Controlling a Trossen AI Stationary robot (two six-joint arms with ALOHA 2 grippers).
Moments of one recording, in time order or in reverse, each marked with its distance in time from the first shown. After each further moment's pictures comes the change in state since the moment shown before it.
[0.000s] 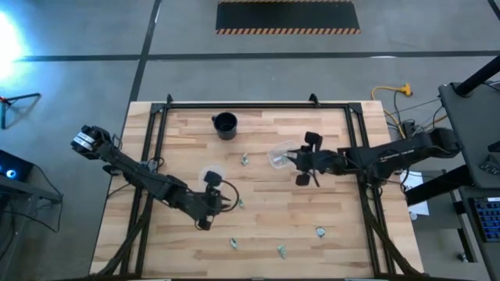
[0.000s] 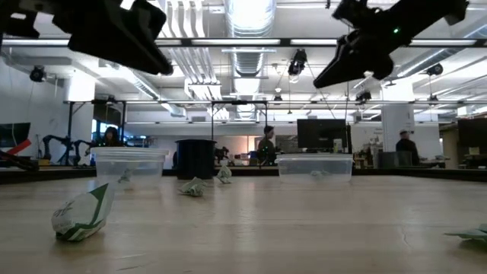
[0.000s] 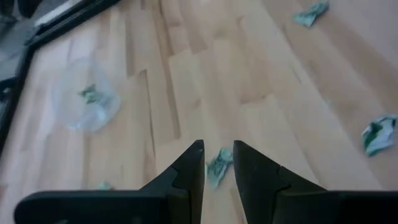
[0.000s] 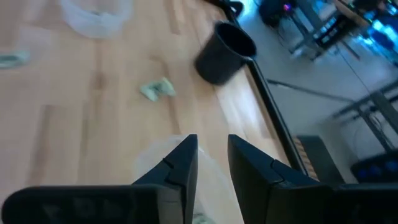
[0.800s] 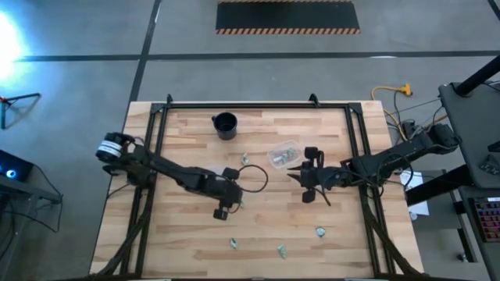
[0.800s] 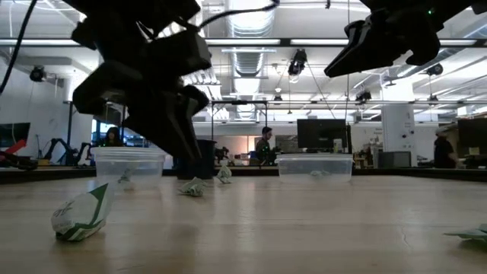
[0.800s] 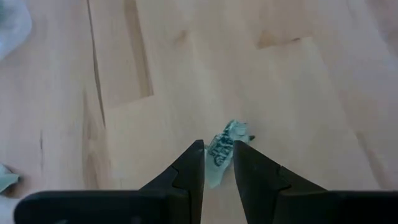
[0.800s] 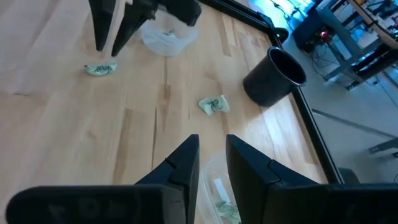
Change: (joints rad) left arm 0.260 0.299 0.076 0.013 0.349 -0.002; right arm 0.185 -0.003 -0.015 -0.001 0.005 0.045
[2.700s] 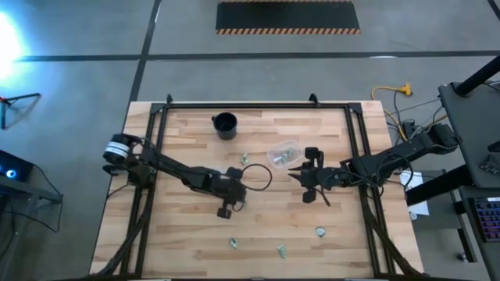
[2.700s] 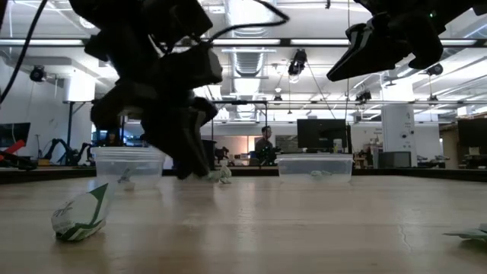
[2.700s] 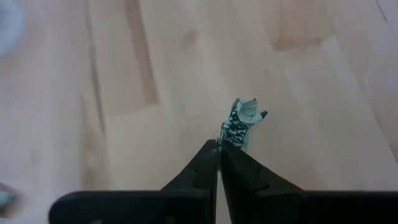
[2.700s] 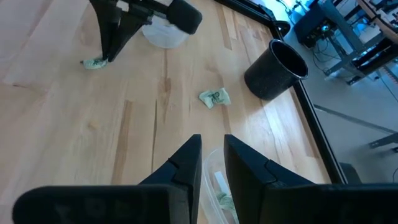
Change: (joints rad) left arm 0.027 0.063 0.023 0.044 0.015 0.031; right arm 0.000 -0.001 -0.005 -0.024 0.002 0.015
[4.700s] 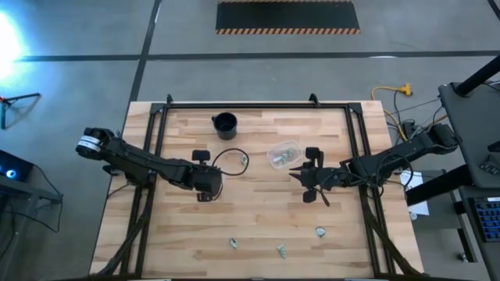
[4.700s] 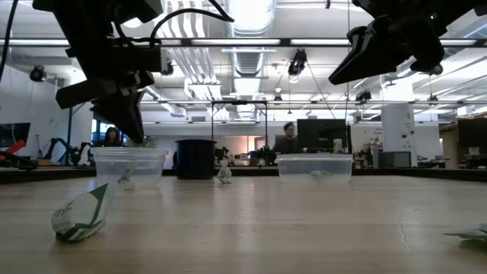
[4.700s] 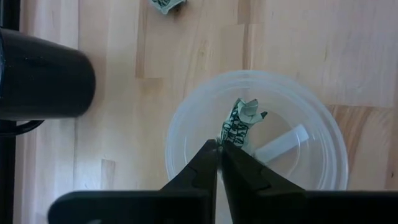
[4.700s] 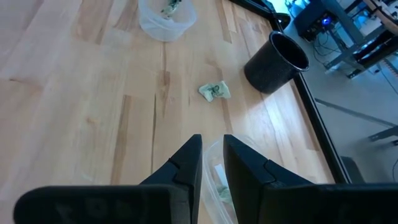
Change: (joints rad) left arm -0.033 -0.301 -0.053 -0.596 -0.390 -0.294; right arm 0.000 0.000 -0.001 -0.022 0.007 0.026
